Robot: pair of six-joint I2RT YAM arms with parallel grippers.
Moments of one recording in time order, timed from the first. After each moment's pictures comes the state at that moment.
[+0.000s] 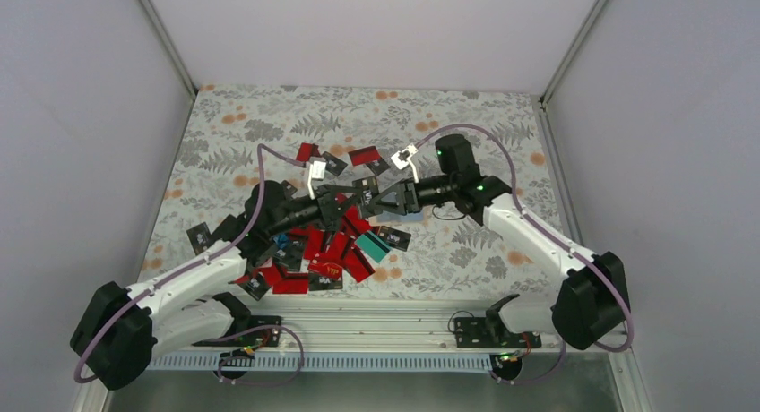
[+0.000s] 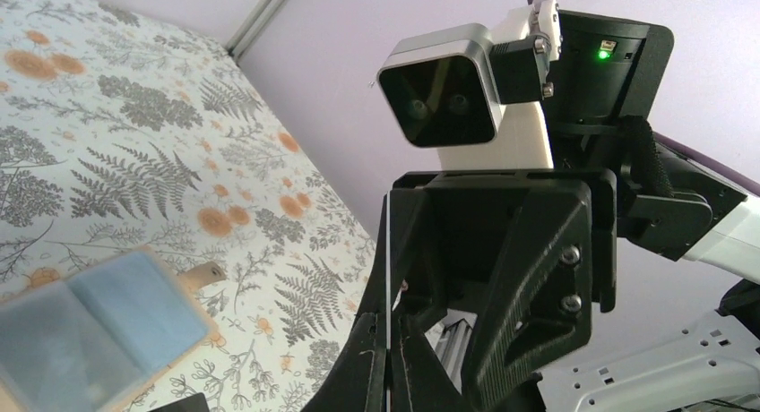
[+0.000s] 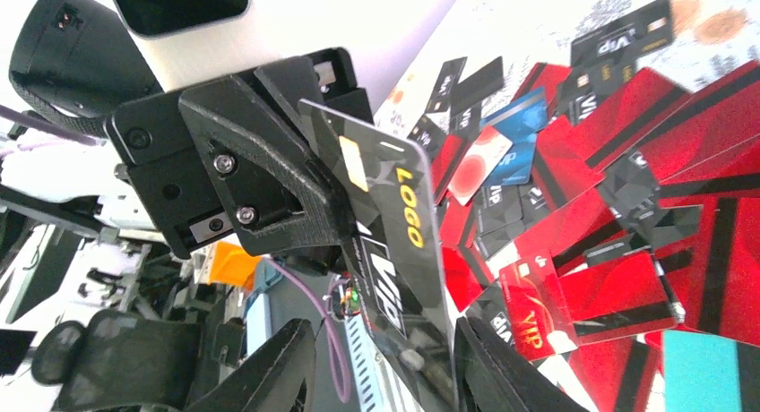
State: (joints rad) left arm -0.65 1.03 0.51 0.48 0.49 -0.77; right arm 0.53 1.32 0.97 -0.30 -1.02 0.39
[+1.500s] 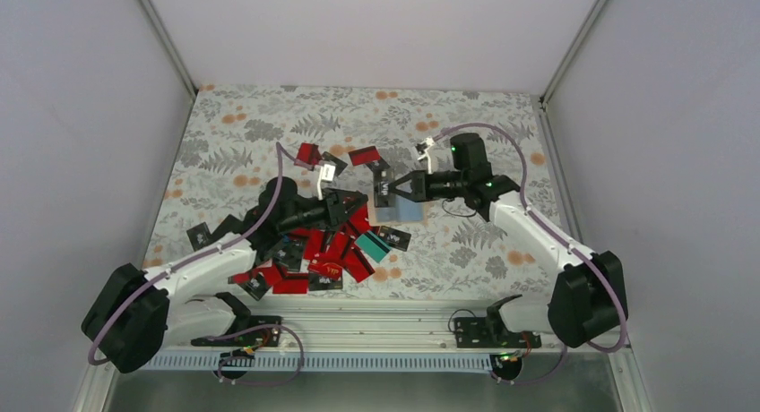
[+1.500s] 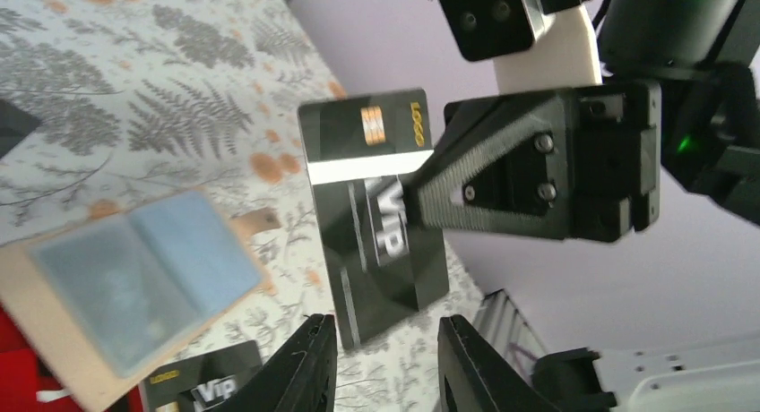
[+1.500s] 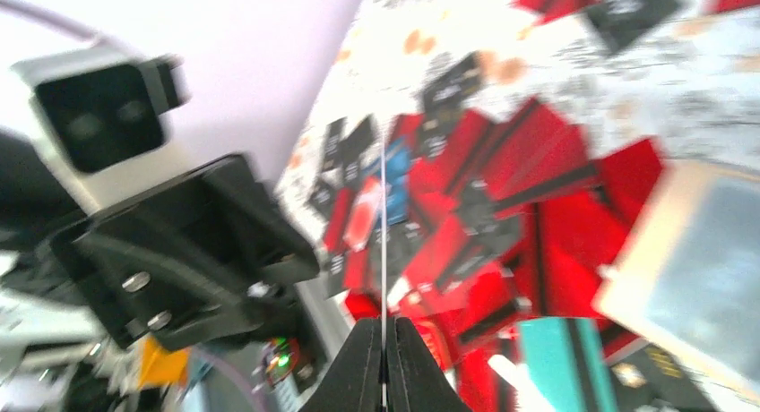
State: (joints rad) left arm -0.64 1.13 0.52 0.45 0.50 -0.75; right arm 0.44 1.31 0.94 -0.29 -0.88 0.44
